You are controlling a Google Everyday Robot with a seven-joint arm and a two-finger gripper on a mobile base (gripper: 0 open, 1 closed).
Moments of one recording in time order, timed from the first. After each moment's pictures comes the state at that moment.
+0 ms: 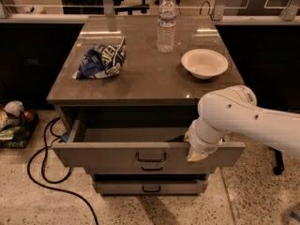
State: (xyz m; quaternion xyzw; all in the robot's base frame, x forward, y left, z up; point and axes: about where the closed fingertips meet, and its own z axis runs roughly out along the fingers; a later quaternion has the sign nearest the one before) arm 0.484 -0.139 0.634 -0.75 0.66 0.01 0.10
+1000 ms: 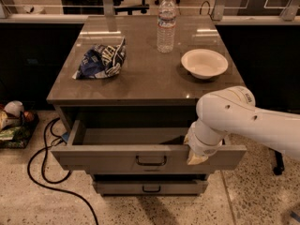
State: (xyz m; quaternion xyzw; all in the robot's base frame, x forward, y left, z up) arm 0.474 -0.138 0.635 -0.75 0.65 0.02 0.09
